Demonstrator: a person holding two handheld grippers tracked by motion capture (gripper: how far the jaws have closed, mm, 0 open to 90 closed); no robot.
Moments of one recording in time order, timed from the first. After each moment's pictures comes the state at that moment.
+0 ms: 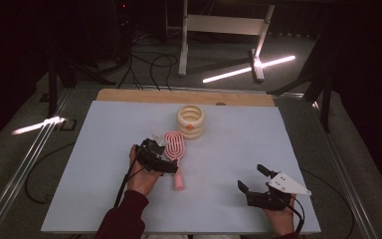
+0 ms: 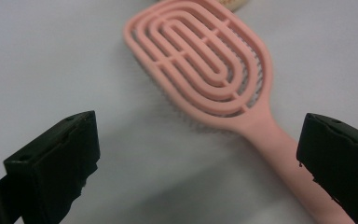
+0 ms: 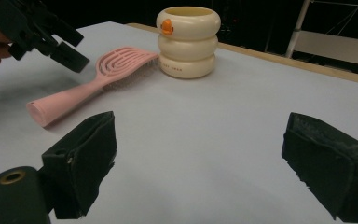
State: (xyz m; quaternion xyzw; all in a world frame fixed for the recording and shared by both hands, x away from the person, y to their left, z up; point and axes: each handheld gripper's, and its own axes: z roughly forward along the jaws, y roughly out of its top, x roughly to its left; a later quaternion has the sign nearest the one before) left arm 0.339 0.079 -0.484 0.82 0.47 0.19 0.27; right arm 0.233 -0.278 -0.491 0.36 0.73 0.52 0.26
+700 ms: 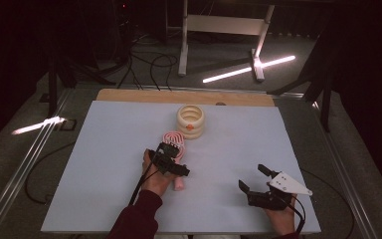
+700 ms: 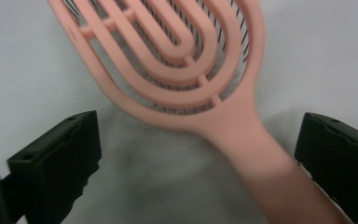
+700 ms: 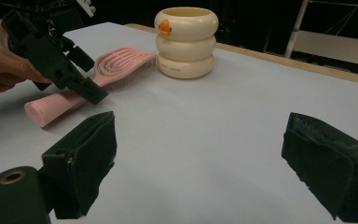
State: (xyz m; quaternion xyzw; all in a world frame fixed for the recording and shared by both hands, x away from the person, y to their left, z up) left arm 0.348 0.042 -0.510 0.83 0.50 0.18 0.18; right arm 0.233 -0.281 -0.491 0.36 0.73 0.52 0.26
